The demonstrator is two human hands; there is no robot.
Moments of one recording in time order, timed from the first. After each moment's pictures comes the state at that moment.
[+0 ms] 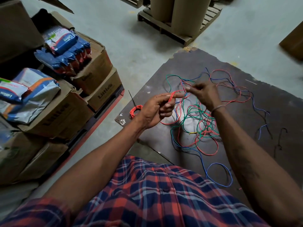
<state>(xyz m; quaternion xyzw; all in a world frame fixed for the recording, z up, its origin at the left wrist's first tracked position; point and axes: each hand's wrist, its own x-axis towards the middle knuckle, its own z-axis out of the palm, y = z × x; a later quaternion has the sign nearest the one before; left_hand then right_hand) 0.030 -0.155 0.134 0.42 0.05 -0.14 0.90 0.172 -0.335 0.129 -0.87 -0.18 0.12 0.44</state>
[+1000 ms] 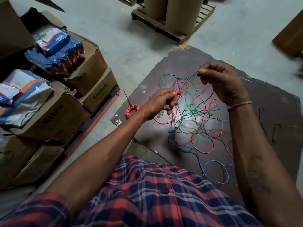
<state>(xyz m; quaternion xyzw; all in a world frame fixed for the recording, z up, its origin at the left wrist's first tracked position) 0.054 -0.168 0.142 0.63 0.05 -0.12 0.77 0.176 -0.367 0.205 -0.68 -0.23 0.20 0.66</state>
